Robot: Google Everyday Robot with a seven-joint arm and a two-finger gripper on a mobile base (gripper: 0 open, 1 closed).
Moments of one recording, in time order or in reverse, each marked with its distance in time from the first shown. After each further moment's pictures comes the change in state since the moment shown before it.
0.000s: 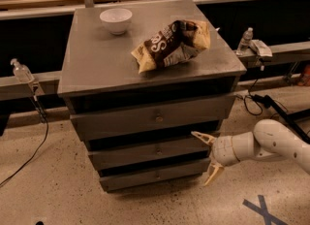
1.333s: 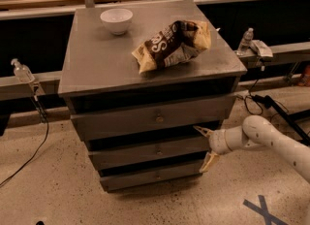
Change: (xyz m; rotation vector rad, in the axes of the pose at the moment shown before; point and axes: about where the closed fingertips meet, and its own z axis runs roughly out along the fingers) arm 0.105 -0.059 0.041 0.039 0.094 0.006
